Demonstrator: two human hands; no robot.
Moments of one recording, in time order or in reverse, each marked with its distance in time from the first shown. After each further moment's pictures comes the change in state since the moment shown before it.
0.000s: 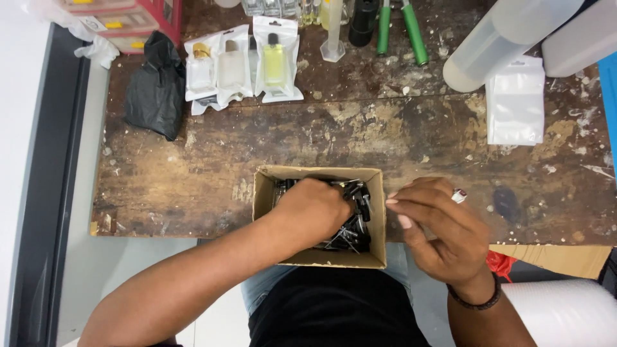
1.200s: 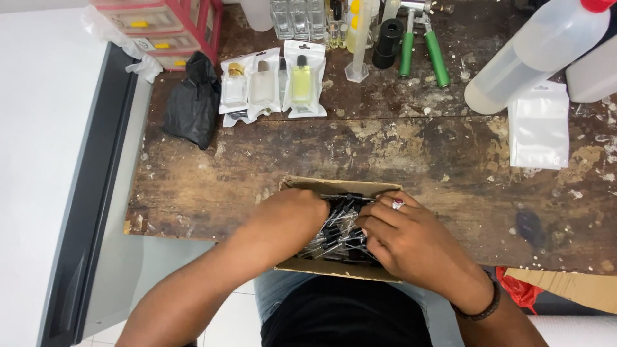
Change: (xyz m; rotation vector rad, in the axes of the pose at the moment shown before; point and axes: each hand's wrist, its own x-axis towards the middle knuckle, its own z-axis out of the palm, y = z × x) left_hand -0.059 -0.022 -0.029 -0.207 -0.160 -0.284; right_hand 0.019 0.004 0.030 -0.194 -0.564 -0.064
